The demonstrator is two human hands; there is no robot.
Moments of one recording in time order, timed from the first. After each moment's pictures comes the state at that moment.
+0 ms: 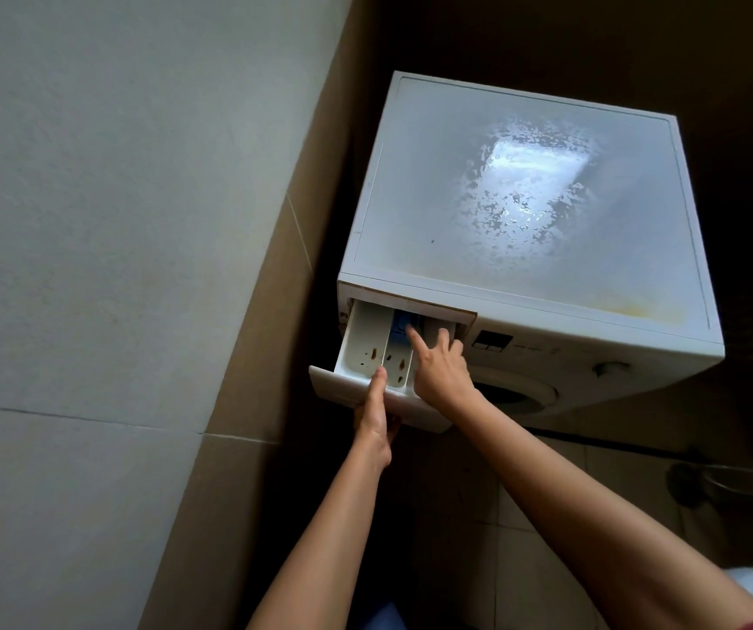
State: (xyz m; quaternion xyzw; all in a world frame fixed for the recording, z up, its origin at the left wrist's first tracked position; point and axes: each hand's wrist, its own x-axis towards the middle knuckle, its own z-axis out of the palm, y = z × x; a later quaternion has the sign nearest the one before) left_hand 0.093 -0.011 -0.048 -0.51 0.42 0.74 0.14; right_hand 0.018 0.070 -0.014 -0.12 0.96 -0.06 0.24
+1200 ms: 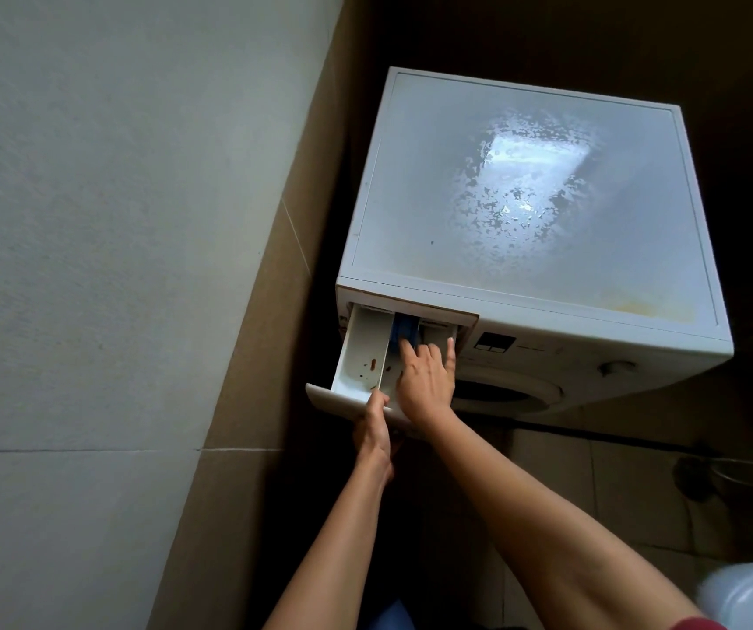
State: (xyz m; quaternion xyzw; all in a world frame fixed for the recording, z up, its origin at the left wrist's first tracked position) left_hand 0.102 -0.013 -0.075 -0.54 0.44 0.70 0.16; right_hand 0.030 0.045 -0.038 -0.08 0.98 -0.07 0.15
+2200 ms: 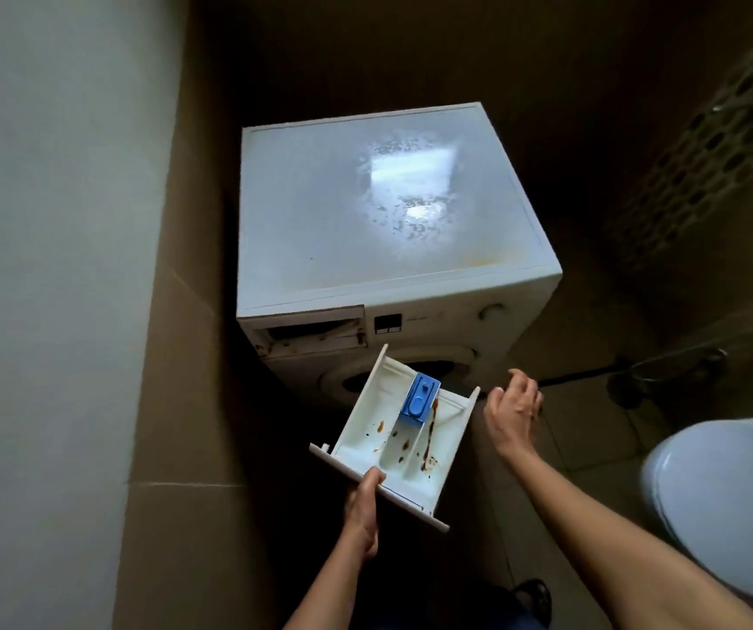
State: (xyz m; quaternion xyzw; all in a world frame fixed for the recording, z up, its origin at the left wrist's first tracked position) left_hand 0.219 0.048 -0.063 -0.43 0.53 0.67 0.30; right_hand 0.146 0.269 -0.028 0.32 0.90 -0.28 -0.06
